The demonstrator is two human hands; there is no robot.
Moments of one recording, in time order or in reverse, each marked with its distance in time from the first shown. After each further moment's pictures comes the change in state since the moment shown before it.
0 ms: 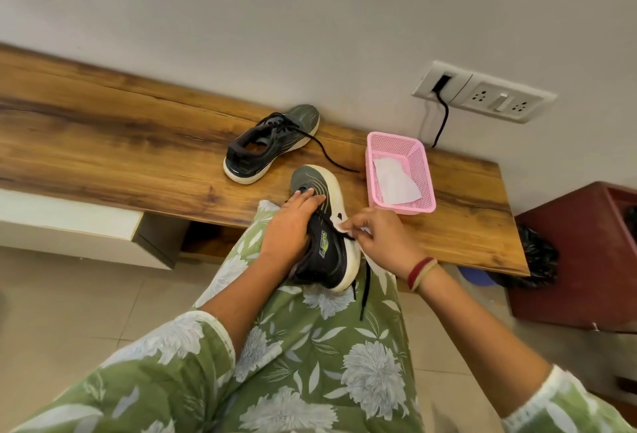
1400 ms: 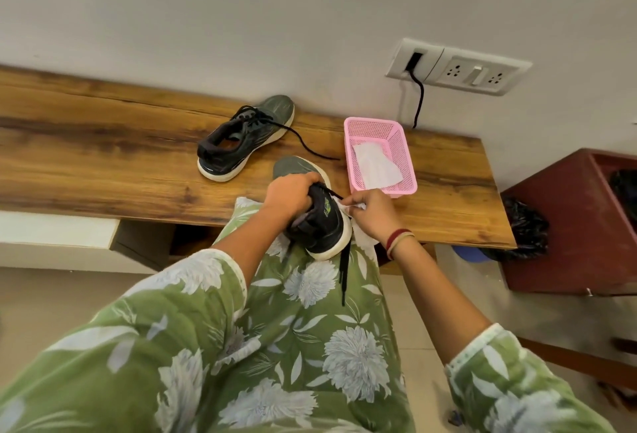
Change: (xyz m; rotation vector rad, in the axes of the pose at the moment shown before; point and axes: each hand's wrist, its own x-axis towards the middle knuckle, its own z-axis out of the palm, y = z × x) left_hand 0.068 0.030 0.007 0.325 -0.277 -0.014; right_hand 0.018 0.046 0.003 0.264 0.111 0.372
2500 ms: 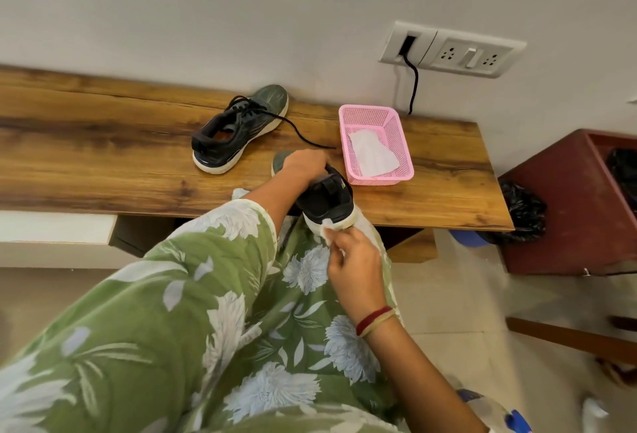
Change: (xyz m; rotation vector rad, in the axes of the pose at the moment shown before) left_hand 0.037 0.031 -0.015 0.134 -0.233 -0.010; right_hand -0.106 -0.005 0.061 -0.006 0.378 -0.187
